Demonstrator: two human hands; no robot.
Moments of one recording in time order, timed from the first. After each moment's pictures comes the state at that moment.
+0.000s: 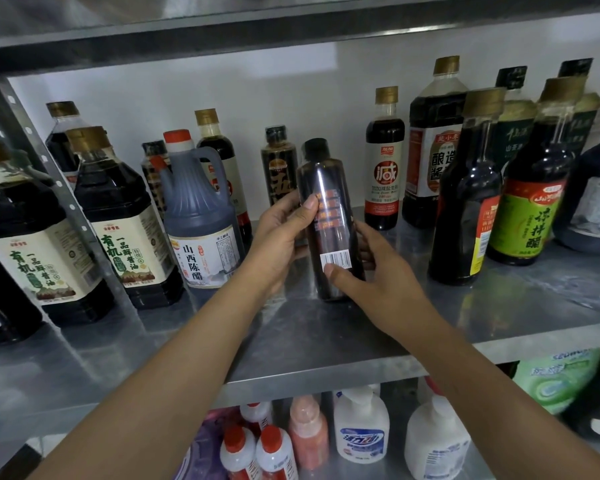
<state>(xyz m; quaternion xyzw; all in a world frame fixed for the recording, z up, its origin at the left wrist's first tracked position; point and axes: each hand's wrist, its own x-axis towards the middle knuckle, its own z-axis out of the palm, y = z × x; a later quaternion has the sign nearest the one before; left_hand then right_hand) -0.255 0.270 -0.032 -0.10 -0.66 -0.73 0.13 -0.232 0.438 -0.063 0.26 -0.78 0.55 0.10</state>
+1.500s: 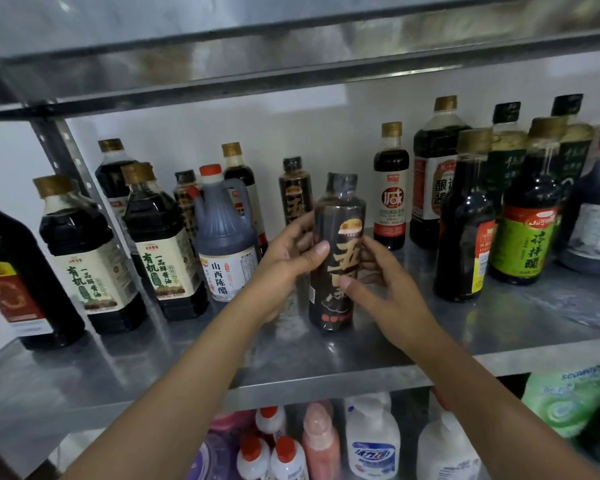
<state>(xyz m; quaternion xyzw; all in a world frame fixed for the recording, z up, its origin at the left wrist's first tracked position) -0.223 0.255 -0.028 -0.15 -0.70 -0.69 0.11 -0.225 0.437 -0.064 0.28 -0.74 0.60 0.12</state>
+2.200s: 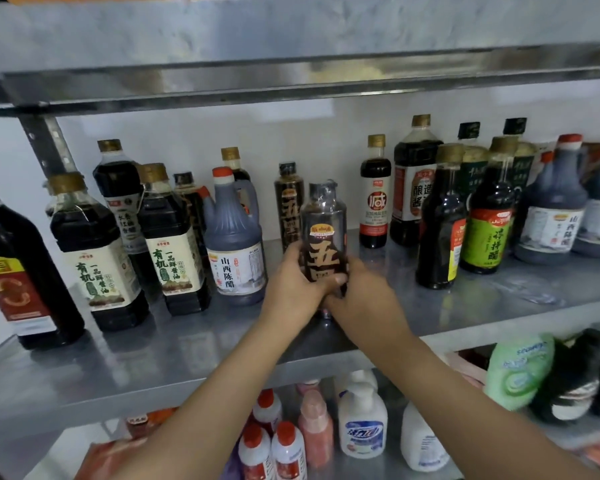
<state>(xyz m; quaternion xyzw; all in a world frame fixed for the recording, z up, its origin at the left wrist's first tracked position) -0.184 0.273 -0.042 -0.01 -0.83 -0.51 0.21 -0.182 0.397 -0.051 0.15 -0.89 0.40 0.18</state>
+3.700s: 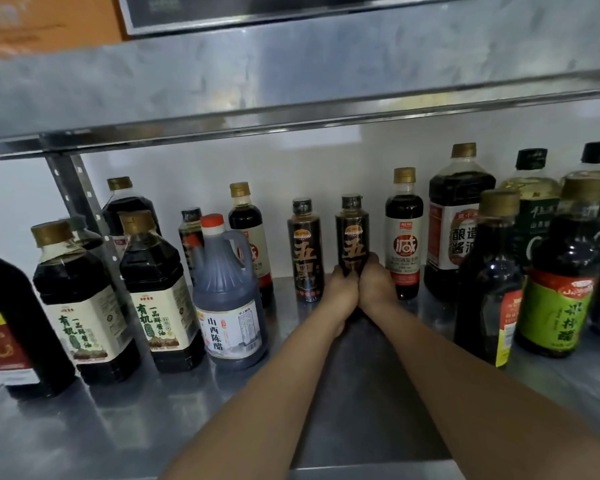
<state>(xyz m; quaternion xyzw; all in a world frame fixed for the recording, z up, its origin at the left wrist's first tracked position) -0.348 0.316 -0.035 0.10 -0.73 -0.67 0.08 -0.386 0.378 -0.039 0.06 -0.87 0.47 0.09</state>
